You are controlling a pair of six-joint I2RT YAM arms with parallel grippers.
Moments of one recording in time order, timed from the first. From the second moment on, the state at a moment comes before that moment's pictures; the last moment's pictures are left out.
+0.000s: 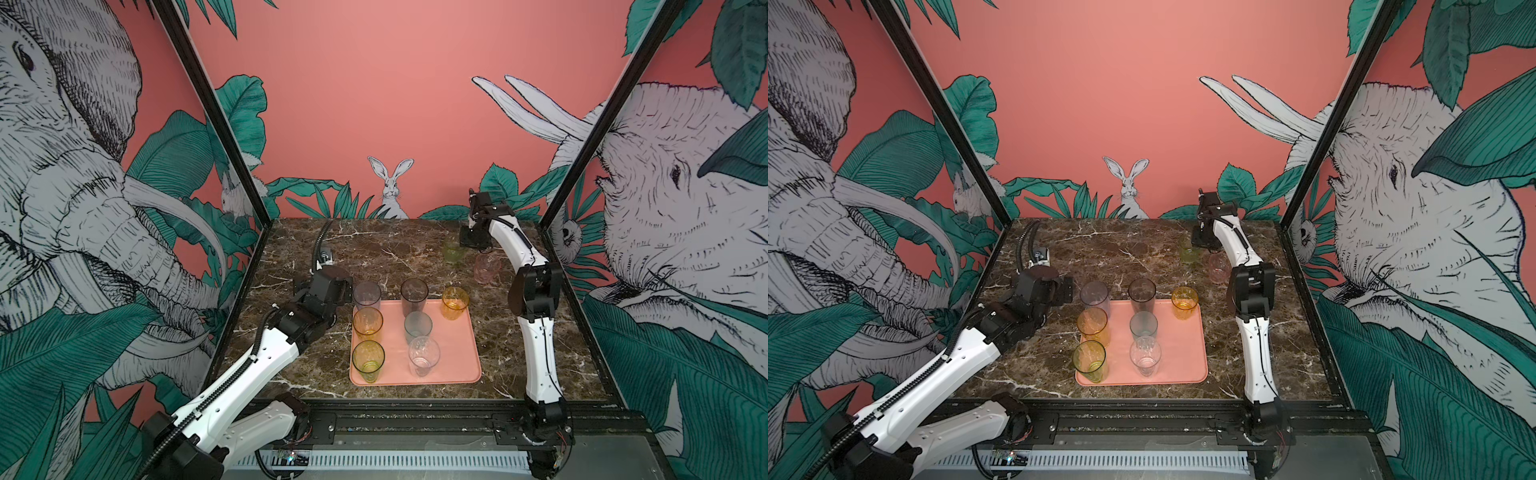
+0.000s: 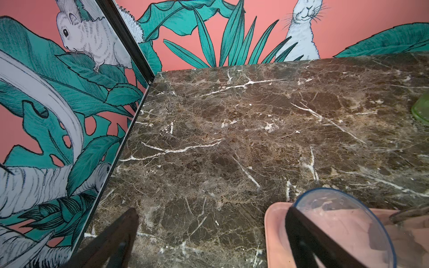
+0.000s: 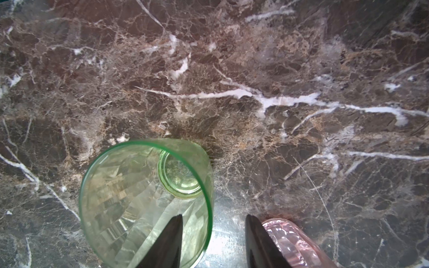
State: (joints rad) left arm -0.60 1.01 0.92 -0.55 -0.66 -0.27; right arm 0.18 2.42 2.36 -1.09 -0.03 0.28
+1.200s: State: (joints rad) left arm -0.60 1.01 0.93 -0.56 -0.65 -0.27; right arm 0.16 2.50 2.44 -1.08 -0.09 0.30
